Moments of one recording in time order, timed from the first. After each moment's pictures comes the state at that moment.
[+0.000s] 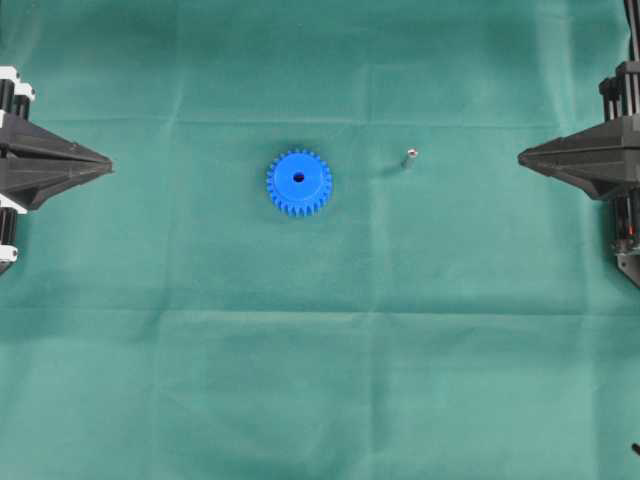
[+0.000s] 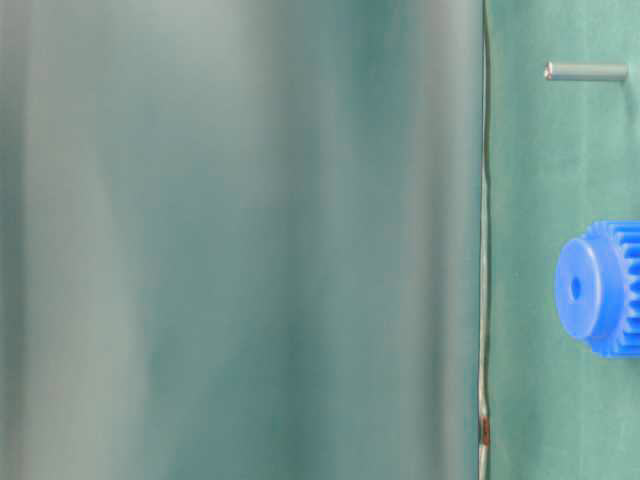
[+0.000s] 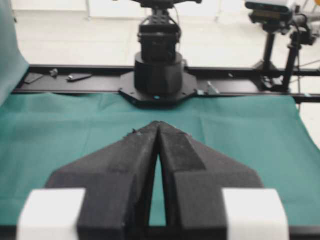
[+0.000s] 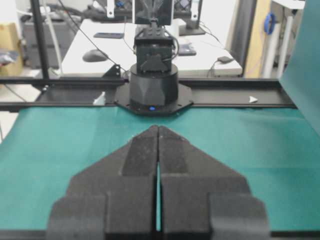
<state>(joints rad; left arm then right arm) 0.00 -0.97 1.19 0.00 -0.29 0.00 0.00 -0.96 1.17 0.00 -0.29 -0.01</state>
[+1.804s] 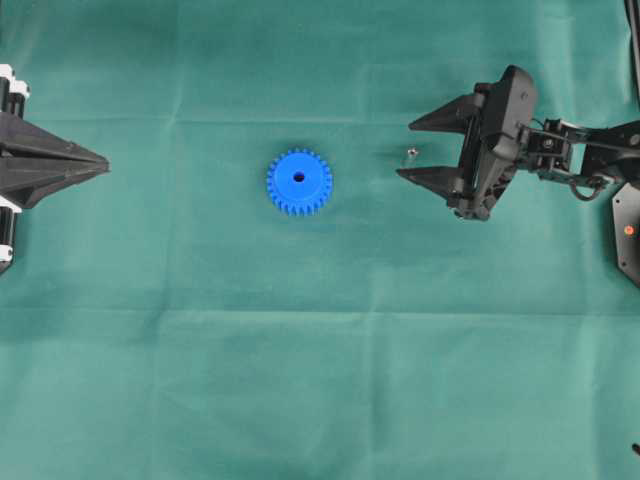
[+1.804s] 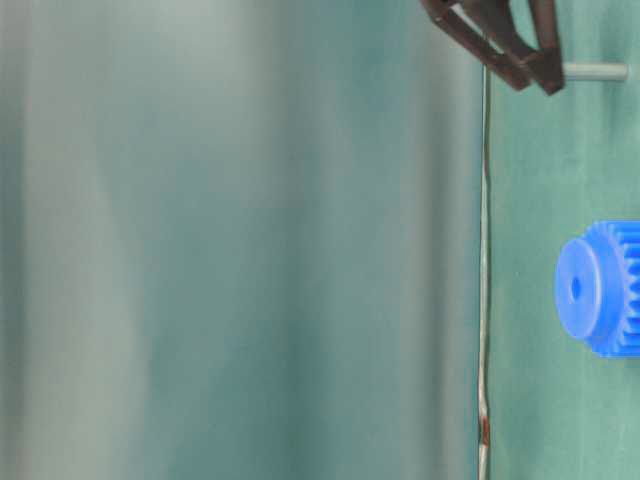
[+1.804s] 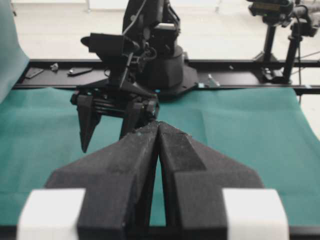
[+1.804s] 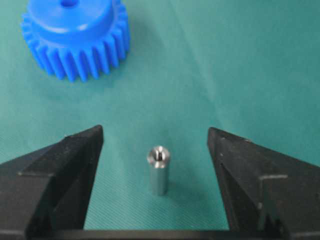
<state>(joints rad) 0.00 -0.99 1.17 0.01 -0.22 0.00 -0.25 0.01 1.14 0.03 -0.69 -0.01</state>
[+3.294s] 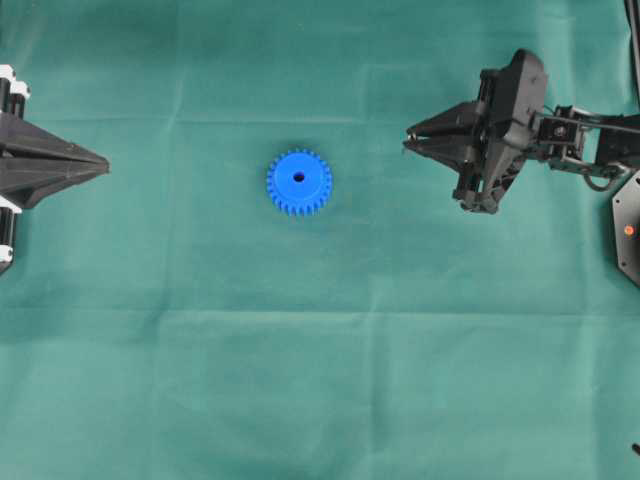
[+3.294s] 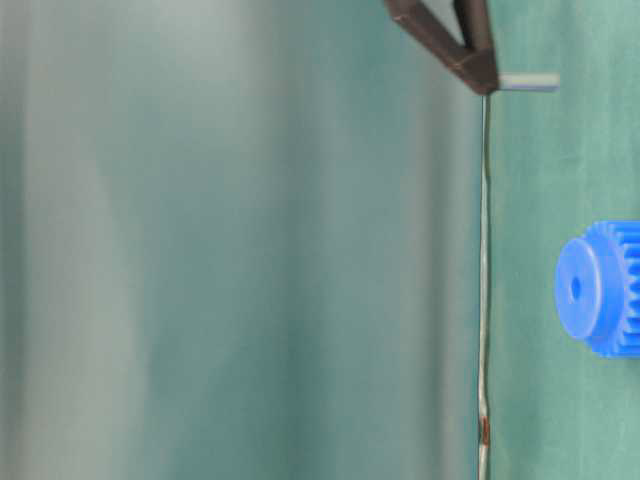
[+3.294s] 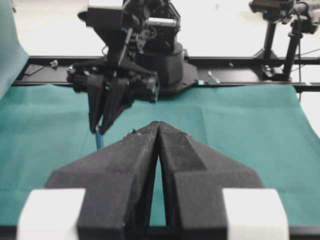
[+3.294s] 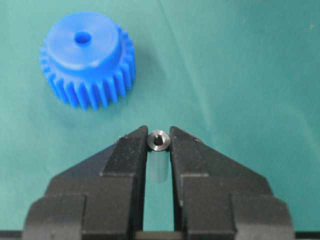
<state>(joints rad) 0.00 -0.99 1.17 0.01 -0.21 -0.01 -0.25 -0.20 1.10 0.02 -0.45 -0.01</state>
